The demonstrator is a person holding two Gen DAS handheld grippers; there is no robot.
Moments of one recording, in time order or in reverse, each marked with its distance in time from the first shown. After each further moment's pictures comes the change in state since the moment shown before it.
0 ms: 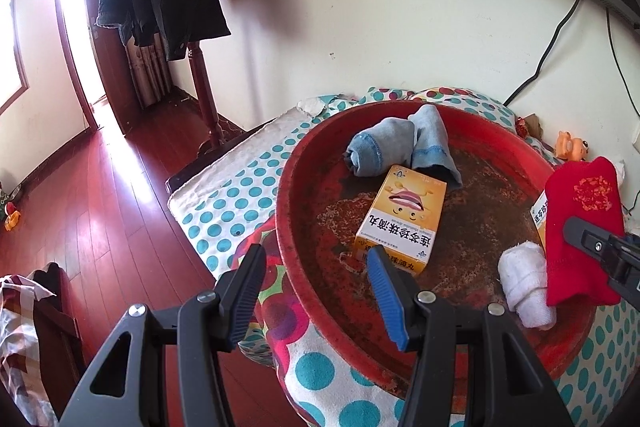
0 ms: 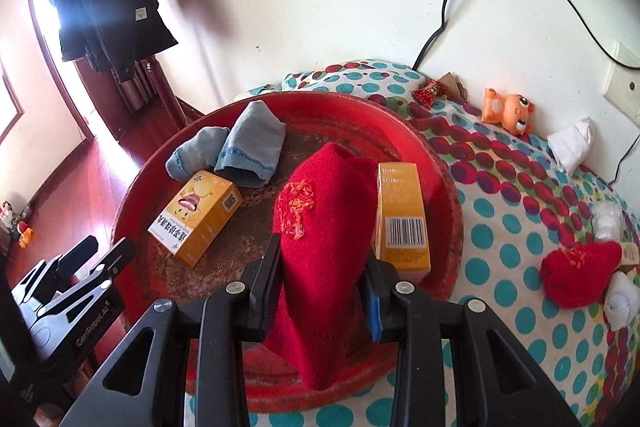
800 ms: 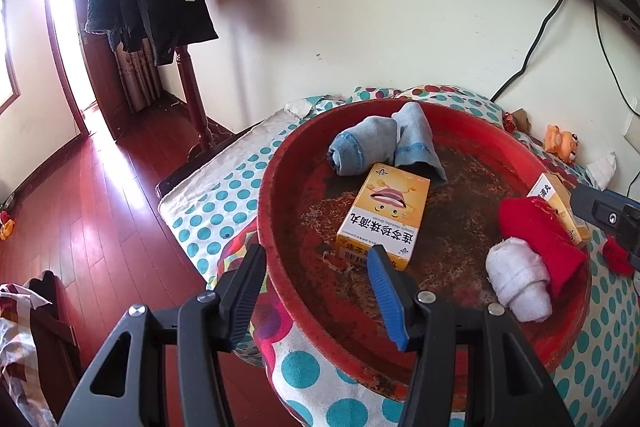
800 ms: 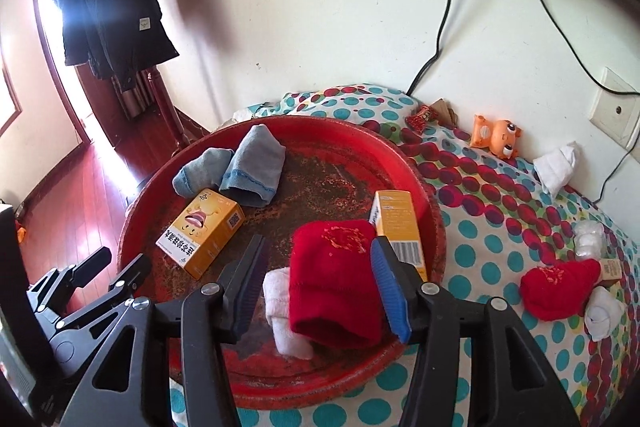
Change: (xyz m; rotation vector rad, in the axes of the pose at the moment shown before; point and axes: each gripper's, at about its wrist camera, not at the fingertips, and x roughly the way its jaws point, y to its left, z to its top) left arm -0.001 -0.009 -0.001 0.034 -0.005 -0.033; right arm -0.027 0.002 0.005 -0.020 -0.060 -0.016
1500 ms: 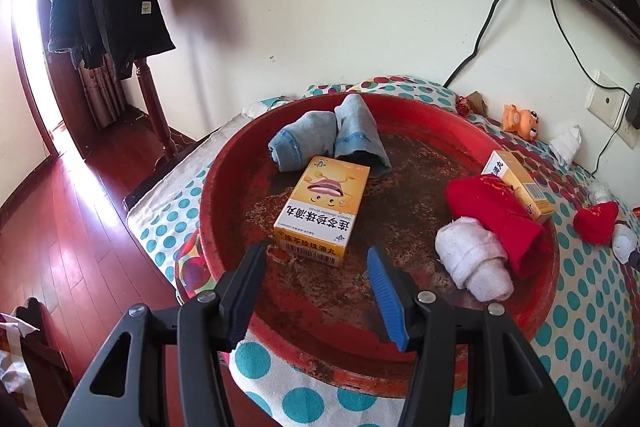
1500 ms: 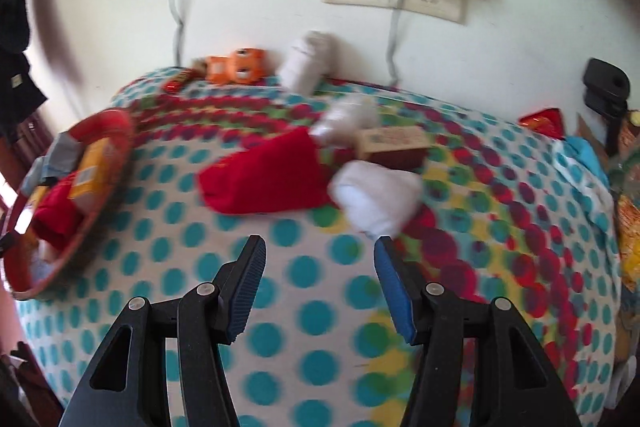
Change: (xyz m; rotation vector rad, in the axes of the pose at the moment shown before) left arm -0.005 -0.025 -0.006 0.093 0.000 -0.114; right arm -0.060 -0.211 -0.111 0.277 0.057 -0.330
